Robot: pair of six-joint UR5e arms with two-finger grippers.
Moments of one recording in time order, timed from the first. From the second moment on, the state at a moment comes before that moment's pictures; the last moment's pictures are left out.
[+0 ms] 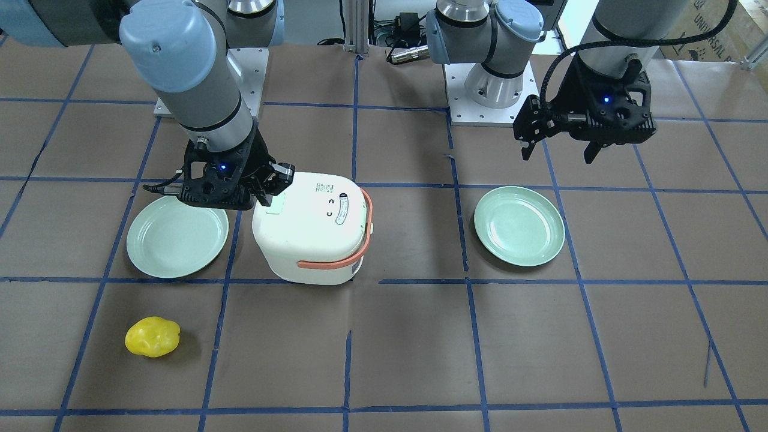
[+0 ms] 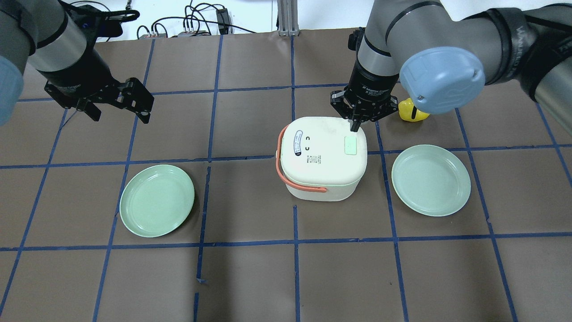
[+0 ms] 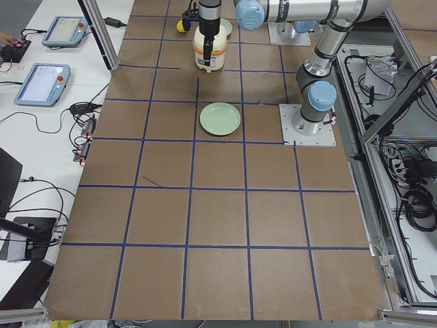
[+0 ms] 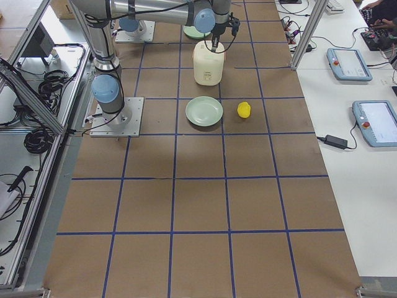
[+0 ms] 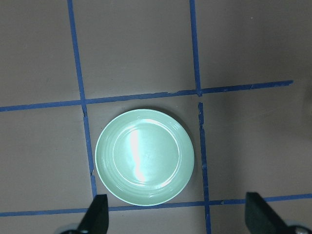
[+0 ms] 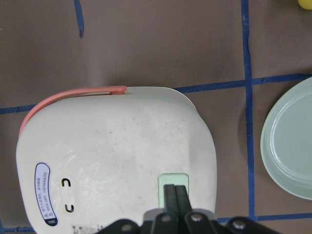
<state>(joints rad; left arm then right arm) -1.47 -1.51 -1.65 -1.52 1.62 0.18 1.72 -1.41 1.63 -1.74 -1.46 0.25</state>
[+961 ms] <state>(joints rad) -1.47 -1.51 -1.65 -1.52 1.62 0.18 1.72 -1.40 1.66 -1.74 -1.43 0.24</state>
